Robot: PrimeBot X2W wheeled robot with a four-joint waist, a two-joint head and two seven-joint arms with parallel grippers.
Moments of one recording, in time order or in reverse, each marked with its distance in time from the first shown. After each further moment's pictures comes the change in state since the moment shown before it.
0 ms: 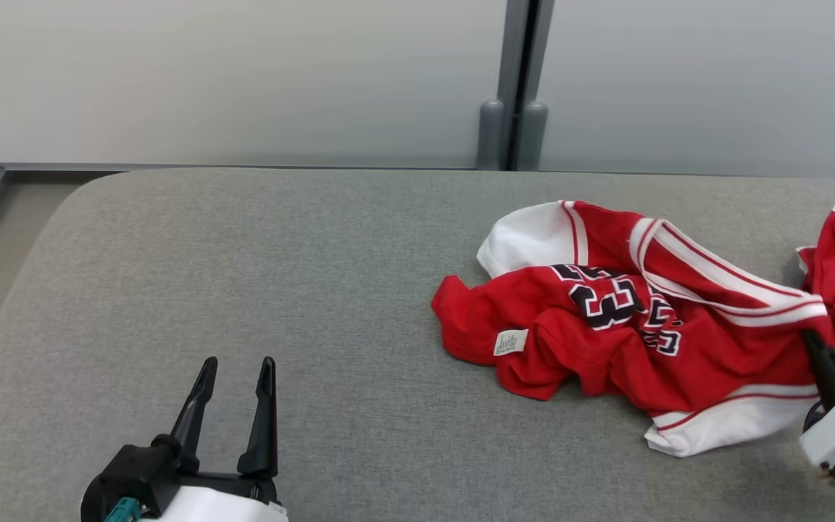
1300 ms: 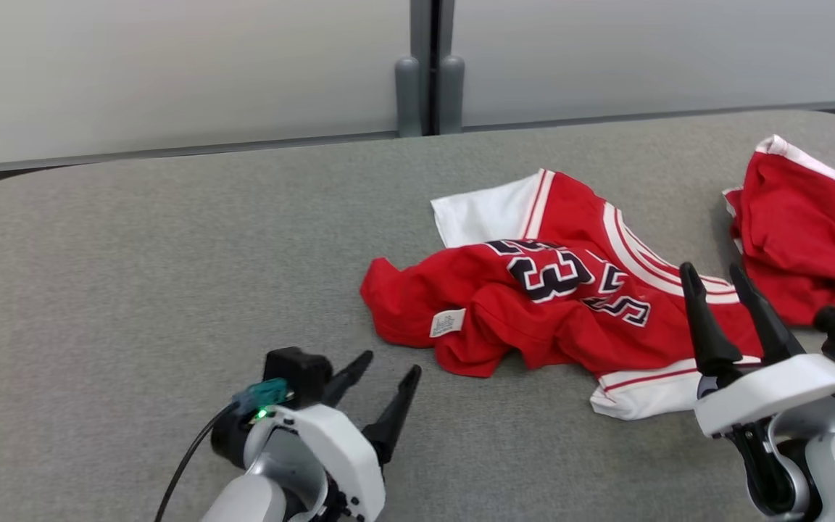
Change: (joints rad) left arm -0.228 0.000 -0.254 0.129 -0.139 -0.089 0.405; right arm -0.041 0.185 0.090 -0.146 -0.158 0.000 -0.159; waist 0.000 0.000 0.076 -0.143
